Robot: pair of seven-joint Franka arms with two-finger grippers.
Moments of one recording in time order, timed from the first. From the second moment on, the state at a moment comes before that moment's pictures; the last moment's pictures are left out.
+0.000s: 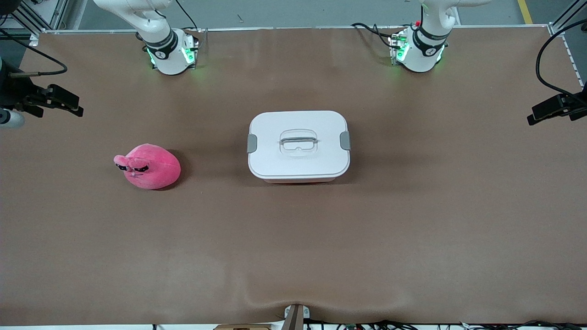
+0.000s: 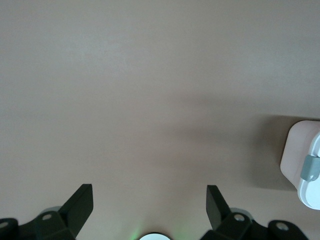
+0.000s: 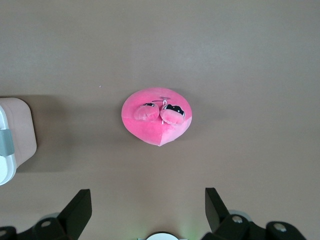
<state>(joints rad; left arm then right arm) -0.02 0.08 0.08 -1.44 -0.01 1.43 -0.05 0.02 -0.02 -0.02 -1.57 0.02 1.45 -0.01</state>
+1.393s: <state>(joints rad) -0.08 0.22 0.06 -1.42 -0.15 1.59 -0.61 0.03 -0.02 -0.02 -1.64 0.02 1.52 -0.01</state>
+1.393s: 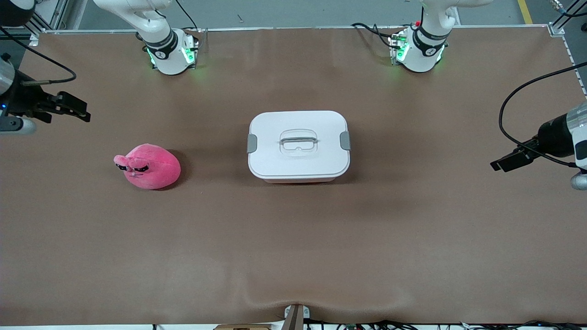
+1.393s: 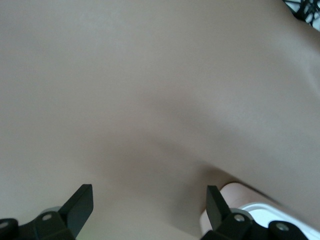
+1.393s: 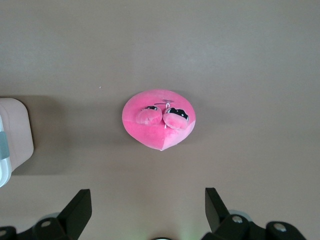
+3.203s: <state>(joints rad) -0.65 0.37 0.04 -1.42 -0.12 1.69 -1.96 0.08 0.02 -0.02 -2.17 0.01 2.24 -0.03</state>
